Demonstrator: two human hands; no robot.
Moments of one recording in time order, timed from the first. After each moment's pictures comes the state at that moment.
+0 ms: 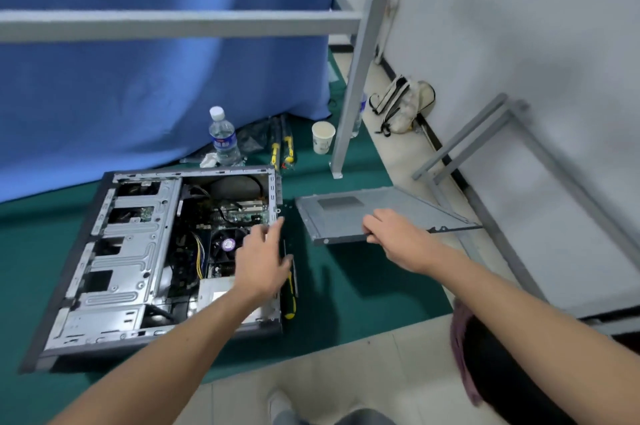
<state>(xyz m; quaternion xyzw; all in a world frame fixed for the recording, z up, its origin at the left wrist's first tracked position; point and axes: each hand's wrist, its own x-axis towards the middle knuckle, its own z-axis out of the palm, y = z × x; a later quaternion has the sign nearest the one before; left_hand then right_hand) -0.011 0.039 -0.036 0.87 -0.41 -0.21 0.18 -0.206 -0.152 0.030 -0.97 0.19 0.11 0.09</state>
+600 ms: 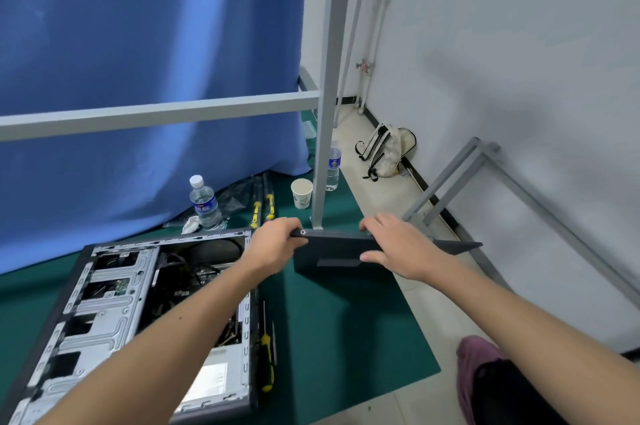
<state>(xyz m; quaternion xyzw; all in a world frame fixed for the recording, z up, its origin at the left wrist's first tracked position) 0.001 -0.078 0.088 0.80 -0.51 -0.19 0.23 -0.213 -0.221 0.102 -0.96 0.25 0.02 0.09</state>
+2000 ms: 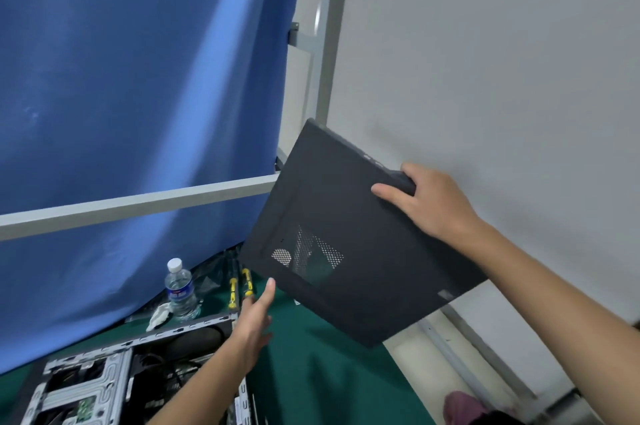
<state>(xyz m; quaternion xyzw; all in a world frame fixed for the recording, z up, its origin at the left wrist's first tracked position) 0.039 -0.073 0.077 0.62 -0.10 -0.54 0.56 -0.182 -0.214 0.305 -0.86 0.42 -0.27 0.06</state>
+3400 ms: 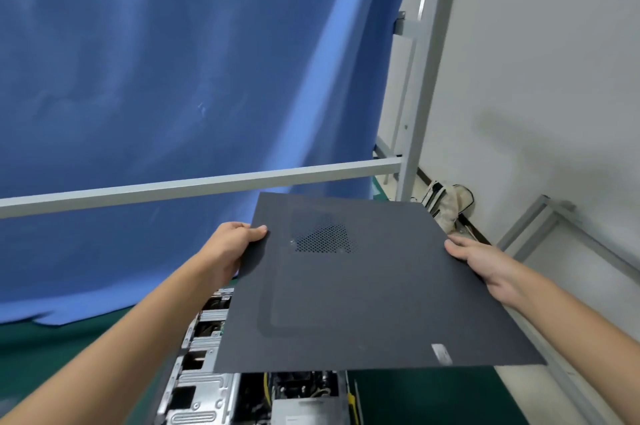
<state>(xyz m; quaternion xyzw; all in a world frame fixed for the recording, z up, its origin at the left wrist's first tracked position) 0.145 0.057 0.221 0.72 -0.15 -0.35 0.58 -0.153 -0.194 0.184 -0.53 0.49 -0.18 0.67</state>
